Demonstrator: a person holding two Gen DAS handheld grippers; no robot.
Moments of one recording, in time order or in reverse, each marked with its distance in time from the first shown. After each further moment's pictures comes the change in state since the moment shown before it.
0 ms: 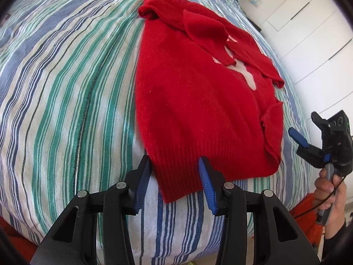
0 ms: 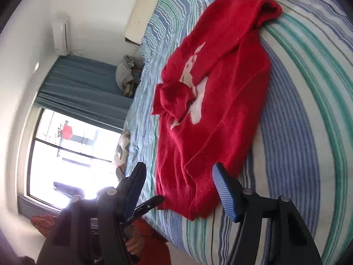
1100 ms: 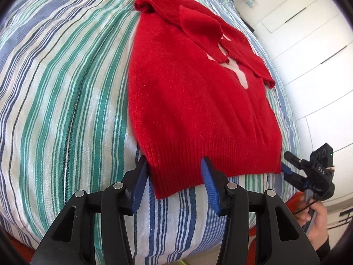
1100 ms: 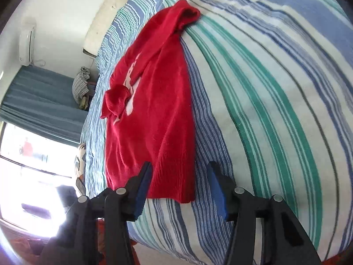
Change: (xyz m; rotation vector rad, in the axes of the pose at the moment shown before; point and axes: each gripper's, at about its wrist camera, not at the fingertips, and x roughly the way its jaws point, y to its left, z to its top) left arm 0.005 0.003 0.001 -0.025 0.023 -0.095; right arm -0.052 -0.049 -0.046 0.088 -0.078 -0.258
